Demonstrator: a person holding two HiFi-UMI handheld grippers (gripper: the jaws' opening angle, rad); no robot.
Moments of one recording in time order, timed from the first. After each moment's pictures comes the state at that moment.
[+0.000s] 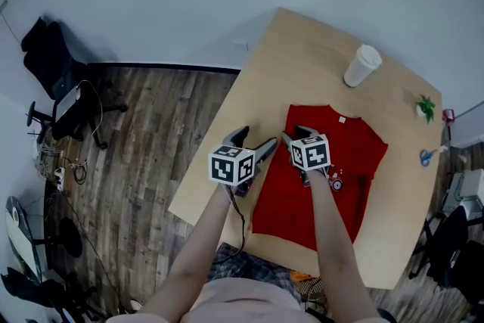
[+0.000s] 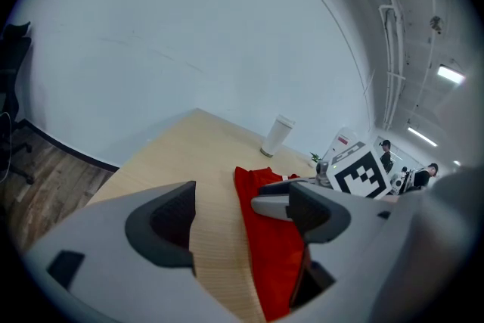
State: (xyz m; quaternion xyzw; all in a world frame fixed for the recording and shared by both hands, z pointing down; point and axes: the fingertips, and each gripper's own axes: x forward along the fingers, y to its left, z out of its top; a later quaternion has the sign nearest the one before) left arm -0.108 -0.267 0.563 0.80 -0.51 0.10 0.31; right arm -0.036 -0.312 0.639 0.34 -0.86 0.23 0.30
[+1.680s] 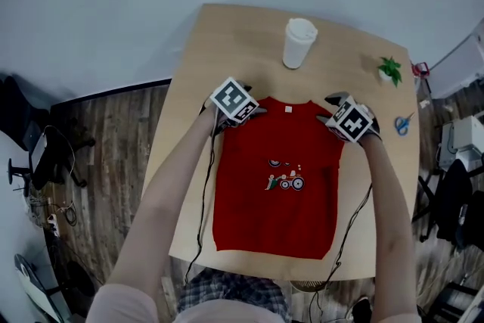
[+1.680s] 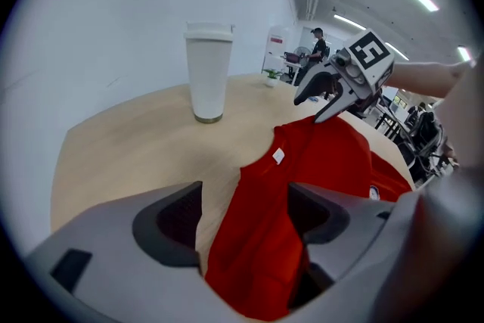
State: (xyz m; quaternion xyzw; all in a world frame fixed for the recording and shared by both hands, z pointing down) left arm 0.068 -0.425 0.637 0.87 -0.20 0.43 0.16; right arm 0.237 -0.394 0.623 0.26 -0.82 0.07 0.51
